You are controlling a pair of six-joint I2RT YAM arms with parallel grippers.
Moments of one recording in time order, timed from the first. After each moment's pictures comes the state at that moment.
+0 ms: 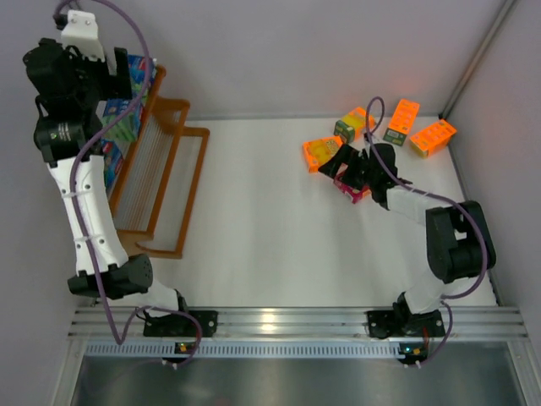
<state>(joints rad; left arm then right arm) 0.22 1.57 2.17 -0.74 0.07 0.31 0.22 1.66 0.90 0.28 -0.38 0.67</state>
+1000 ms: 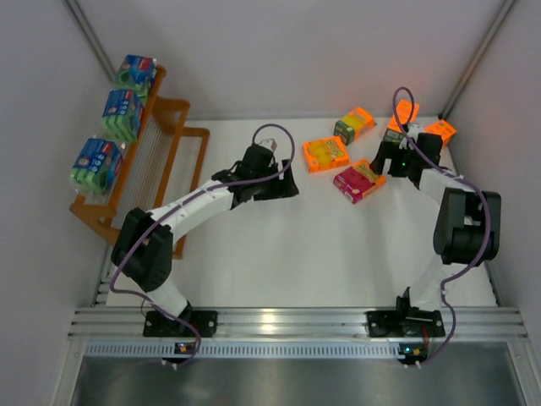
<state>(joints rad) -0.63 1.66 1.27 -0.31 0.07 -0.63 -0.12 1.77 1.10 0.03 -0.35 0.06</state>
